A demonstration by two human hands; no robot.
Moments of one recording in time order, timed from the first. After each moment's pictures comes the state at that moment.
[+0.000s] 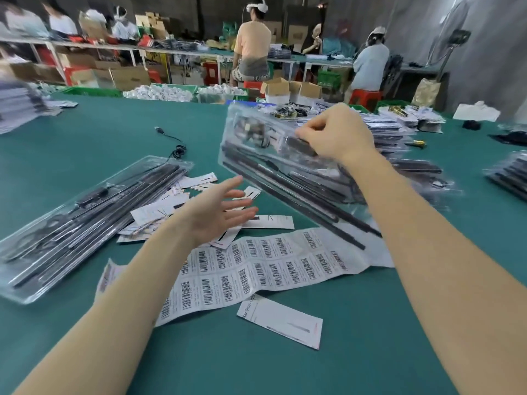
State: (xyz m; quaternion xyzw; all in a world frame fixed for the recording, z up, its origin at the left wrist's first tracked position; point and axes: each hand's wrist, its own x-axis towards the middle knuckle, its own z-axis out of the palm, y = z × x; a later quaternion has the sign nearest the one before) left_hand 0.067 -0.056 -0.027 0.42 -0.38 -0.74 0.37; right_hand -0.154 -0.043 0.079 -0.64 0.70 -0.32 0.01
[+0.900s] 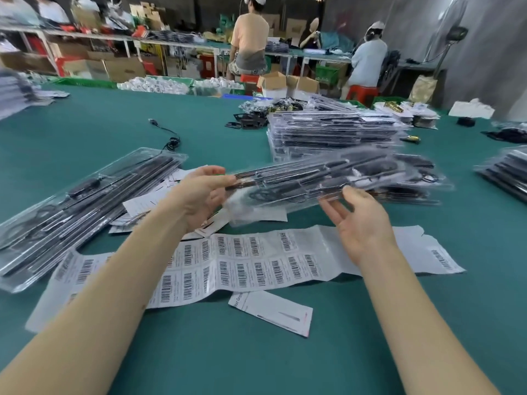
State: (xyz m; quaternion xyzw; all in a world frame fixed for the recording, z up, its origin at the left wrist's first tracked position) left_hand 0.069 -0.059 -0.019 0.40 -0.39 -0.68 0.47; right_hand -0.169 0.038 -0.028 -0.15 0.44 -0.75 0.47
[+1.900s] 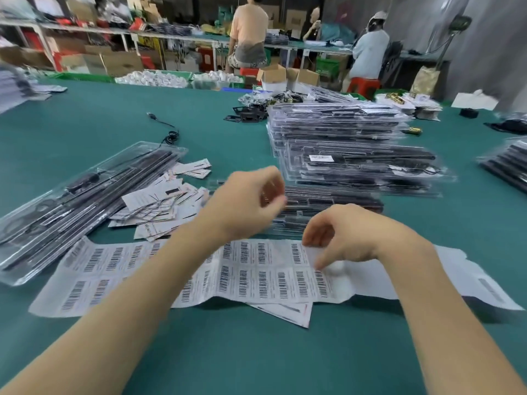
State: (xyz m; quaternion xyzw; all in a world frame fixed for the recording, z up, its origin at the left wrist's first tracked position) left_hand 0.029 -0.003 -0.013 0.37 -0.86 -0.19 0.31; right_hand -0.166 0.068 0.006 -0.67 0.69 -0.02 0.27
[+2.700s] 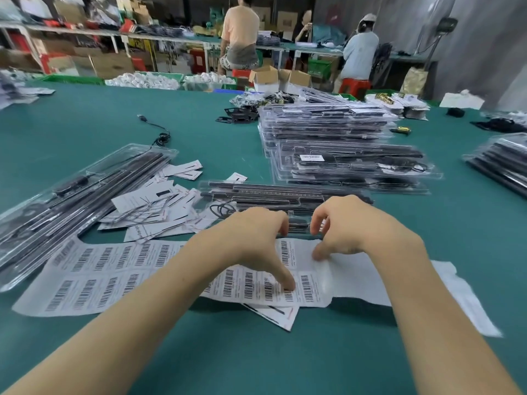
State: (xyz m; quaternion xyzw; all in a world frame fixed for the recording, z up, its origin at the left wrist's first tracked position) left_hand 0.004 0.023 -0.012 0.42 -0.89 -0.18 -0.05; right_hand -0.171 0.066 0.006 -0.63 0.76 -0.01 0.18
